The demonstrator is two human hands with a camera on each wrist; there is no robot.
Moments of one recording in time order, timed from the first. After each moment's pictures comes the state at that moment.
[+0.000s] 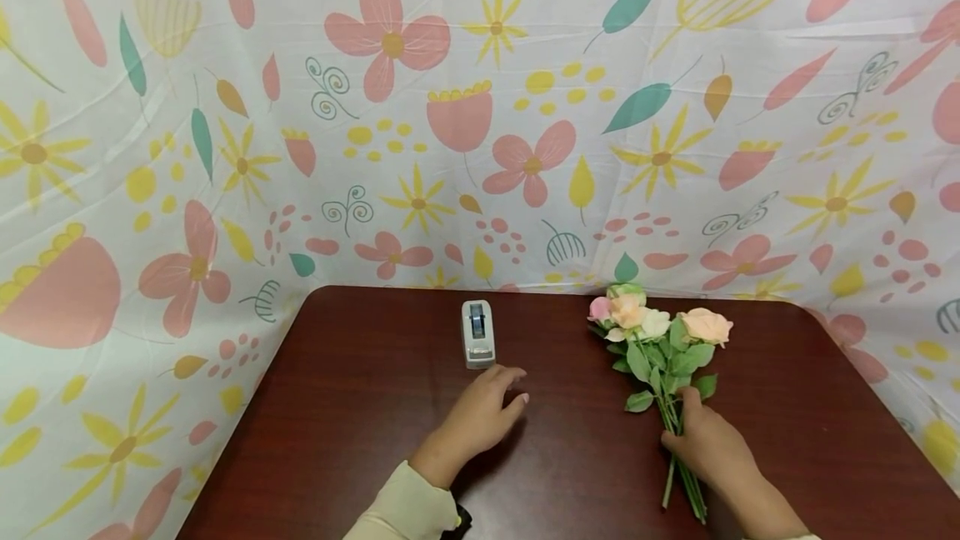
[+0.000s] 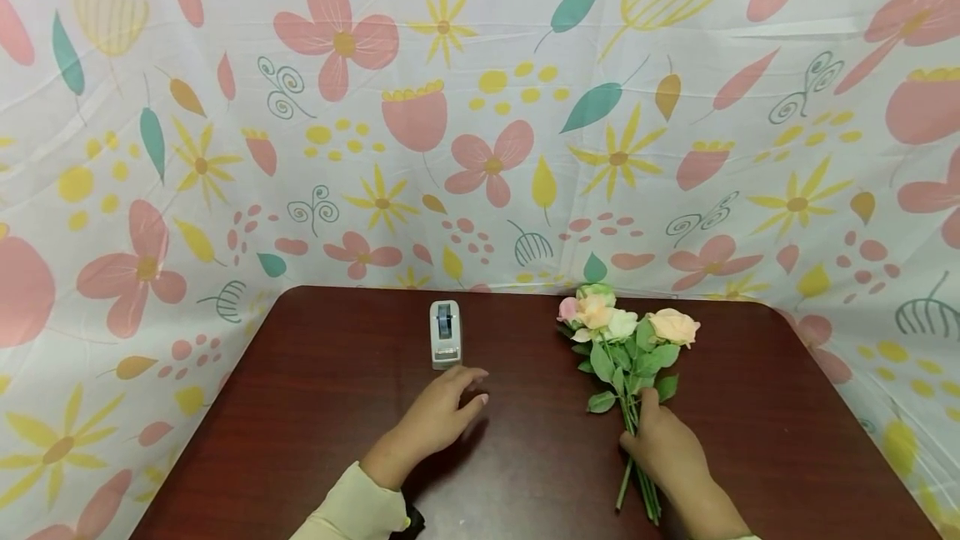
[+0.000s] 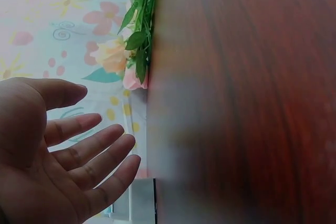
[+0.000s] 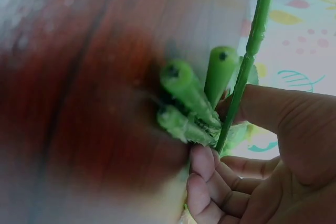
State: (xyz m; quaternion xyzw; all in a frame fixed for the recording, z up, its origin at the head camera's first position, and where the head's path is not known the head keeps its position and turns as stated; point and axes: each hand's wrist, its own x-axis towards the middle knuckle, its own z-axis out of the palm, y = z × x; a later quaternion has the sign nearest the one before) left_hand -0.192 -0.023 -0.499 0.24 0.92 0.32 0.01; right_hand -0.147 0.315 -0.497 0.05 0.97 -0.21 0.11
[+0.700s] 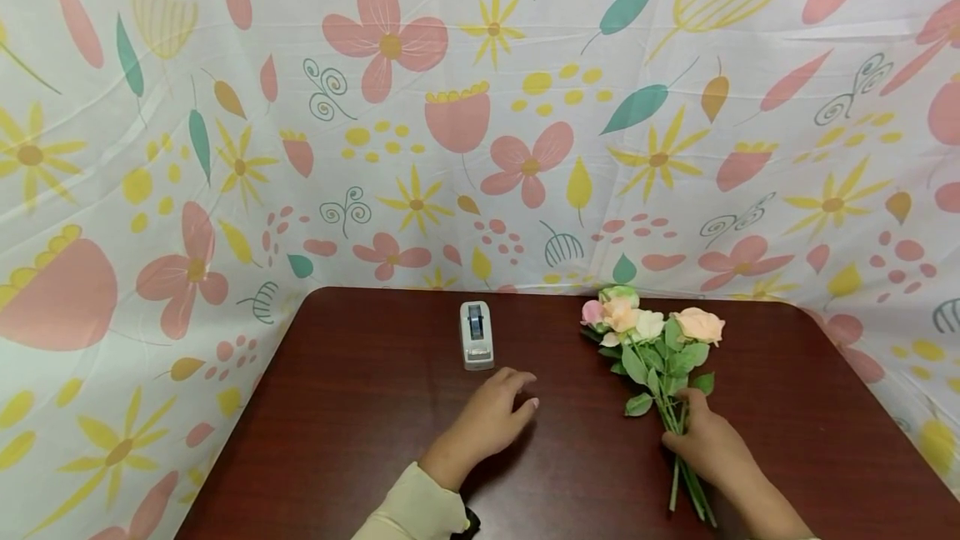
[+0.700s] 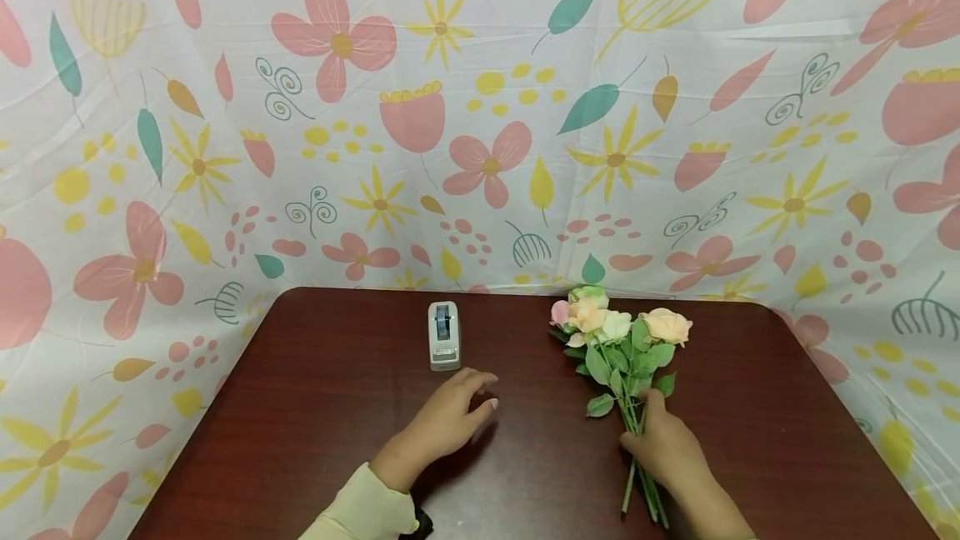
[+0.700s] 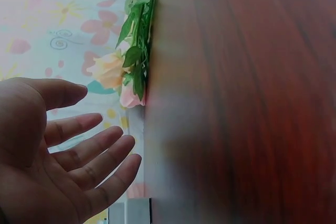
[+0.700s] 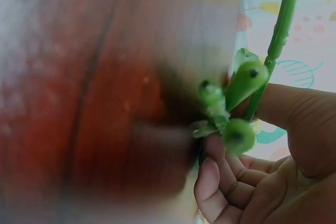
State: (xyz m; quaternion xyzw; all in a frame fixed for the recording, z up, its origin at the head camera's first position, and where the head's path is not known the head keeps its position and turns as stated) left_hand -0.192 -0.009 -0.503 0.25 0.91 0.32 0.02; right_hand -0.145 0.321 -0.500 0.08 0.95 -0.29 0.12
